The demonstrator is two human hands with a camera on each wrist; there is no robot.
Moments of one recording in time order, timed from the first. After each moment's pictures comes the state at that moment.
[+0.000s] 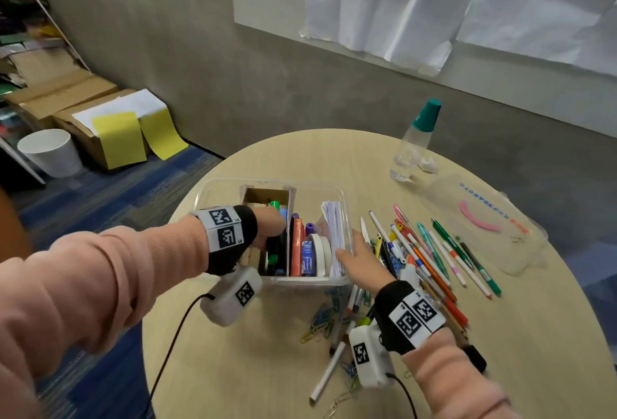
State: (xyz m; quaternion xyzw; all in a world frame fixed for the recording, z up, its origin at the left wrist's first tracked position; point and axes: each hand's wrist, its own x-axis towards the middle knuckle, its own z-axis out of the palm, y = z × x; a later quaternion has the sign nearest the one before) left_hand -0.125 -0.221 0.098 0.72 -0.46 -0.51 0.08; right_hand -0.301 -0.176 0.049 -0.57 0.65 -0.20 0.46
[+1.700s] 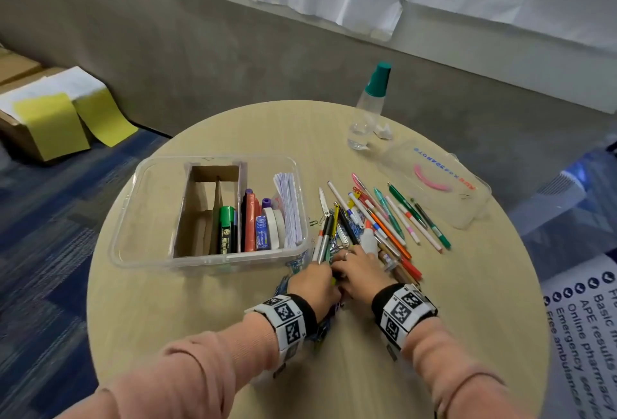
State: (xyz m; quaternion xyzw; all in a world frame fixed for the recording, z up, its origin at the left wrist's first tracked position) left_hand -0.259 -0.128 -0.010 0.58 -0.76 -0.30 0.01; right_hand -0.384 -0.138 -0.019 -0.78 0.60 0.09 0.14
